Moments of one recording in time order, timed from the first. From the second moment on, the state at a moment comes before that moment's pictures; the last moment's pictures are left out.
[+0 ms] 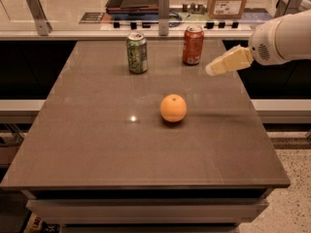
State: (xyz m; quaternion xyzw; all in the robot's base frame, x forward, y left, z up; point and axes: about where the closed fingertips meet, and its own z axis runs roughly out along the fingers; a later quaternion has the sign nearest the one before) arm 0.611 -0.203 0.952 -0.33 0.82 0.02 0.47
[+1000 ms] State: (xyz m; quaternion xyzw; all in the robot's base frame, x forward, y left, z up) arm 0.671 -0.193 0.950 -0.28 0.79 0.07 0.55
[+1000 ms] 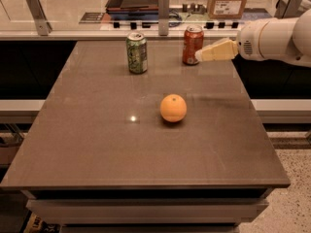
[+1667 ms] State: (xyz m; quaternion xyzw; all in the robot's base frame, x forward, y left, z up) arm 0.709 -0.173 0.949 -0.28 0.75 0.12 0.58
